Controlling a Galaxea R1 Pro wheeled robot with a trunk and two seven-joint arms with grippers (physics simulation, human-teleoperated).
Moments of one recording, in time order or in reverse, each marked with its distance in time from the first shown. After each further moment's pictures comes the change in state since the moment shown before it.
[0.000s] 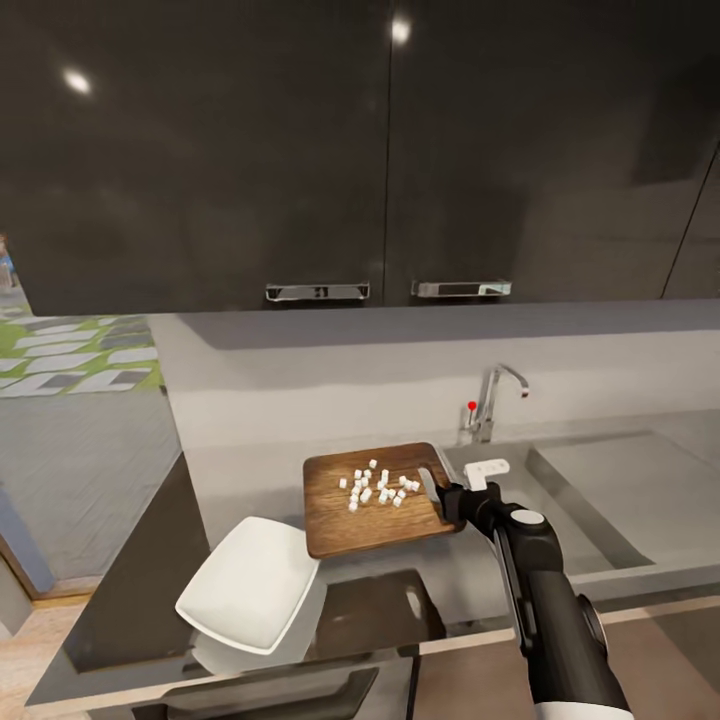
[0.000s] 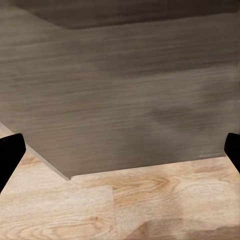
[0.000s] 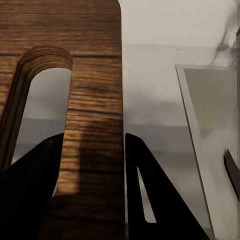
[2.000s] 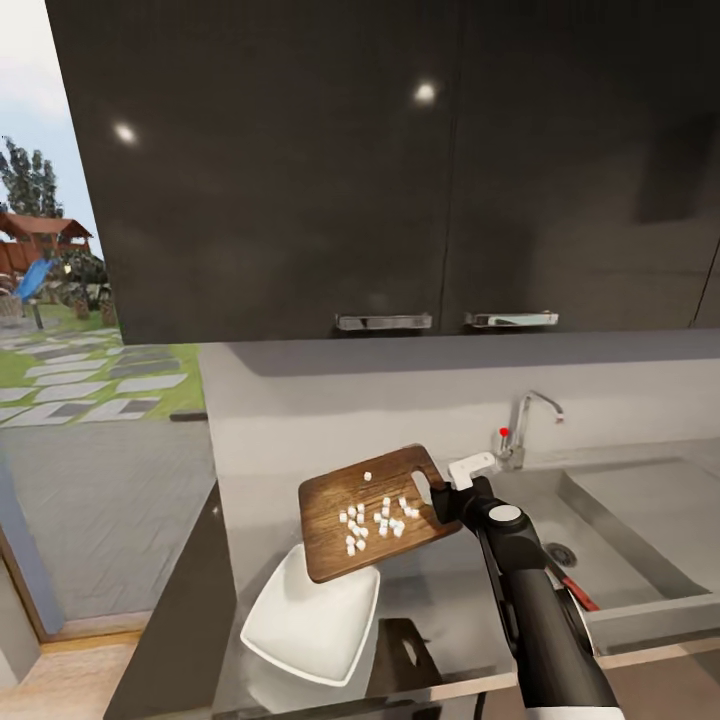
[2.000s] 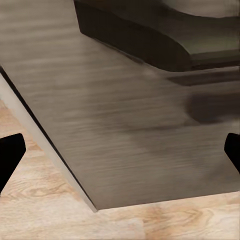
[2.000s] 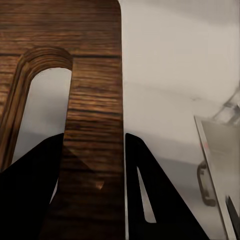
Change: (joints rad) left arm 0.000 0.000 -0.001 0.000 0.000 0.000 0.000; right arm 0.000 0.000 0.103 -0.019 0.167 0.025 0.001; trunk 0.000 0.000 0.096
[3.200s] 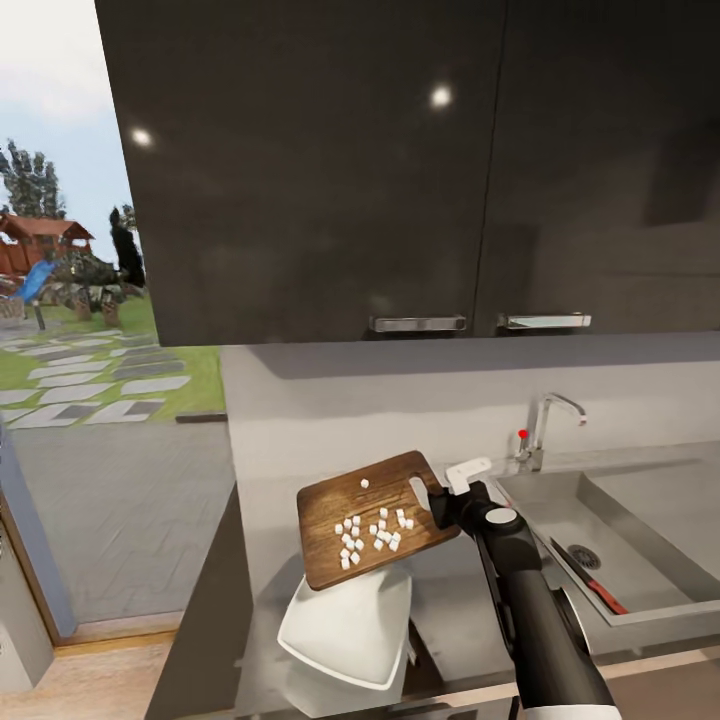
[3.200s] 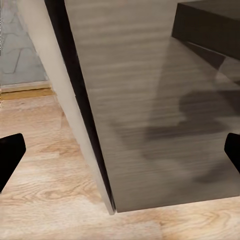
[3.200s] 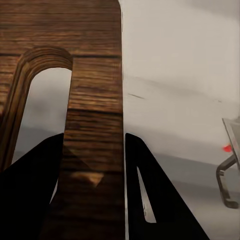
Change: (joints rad) left arm 0.000 0.000 -0.001 0.000 0.000 -0.001 -0.002; right arm 0.000 0.000 0.002 0.034 -0.002 -0.003 0.000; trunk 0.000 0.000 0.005
